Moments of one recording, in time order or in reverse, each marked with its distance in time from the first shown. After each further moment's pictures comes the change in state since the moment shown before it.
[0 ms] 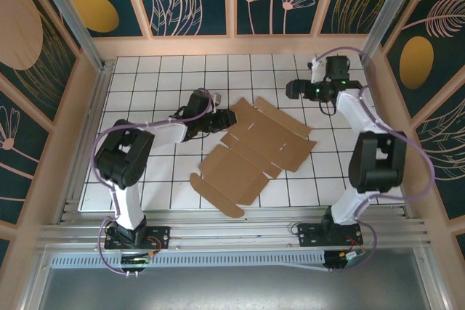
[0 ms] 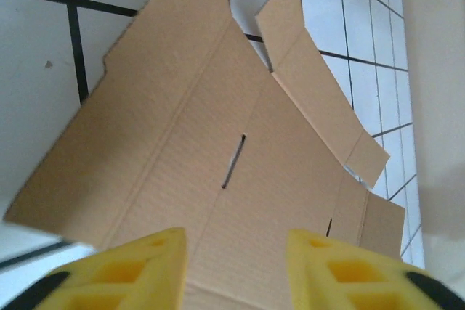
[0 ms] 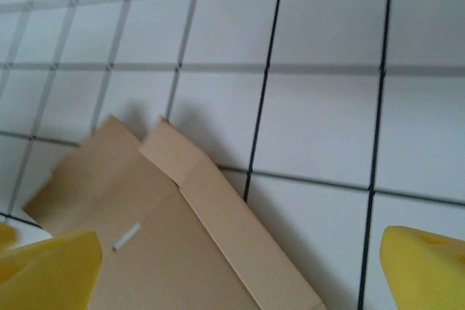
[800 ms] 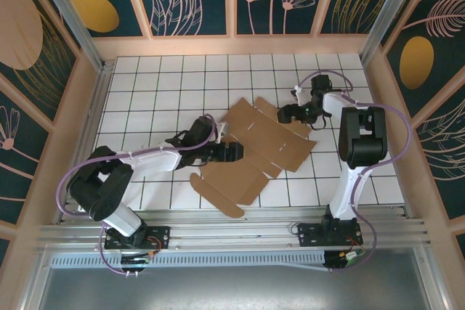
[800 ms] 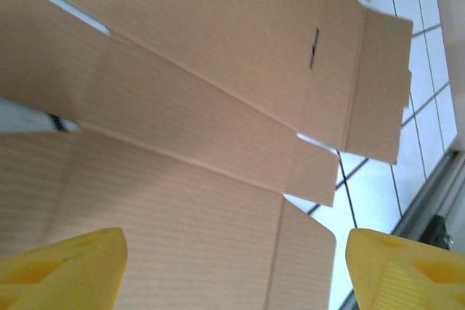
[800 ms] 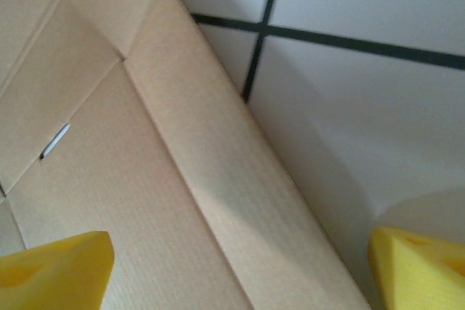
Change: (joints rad) left arm -0.197 -0.267 -0.277 -0.102 -0.009 0.085; right arm 0.014 0.254 -0.033 -0.068 -0.154 -0.178
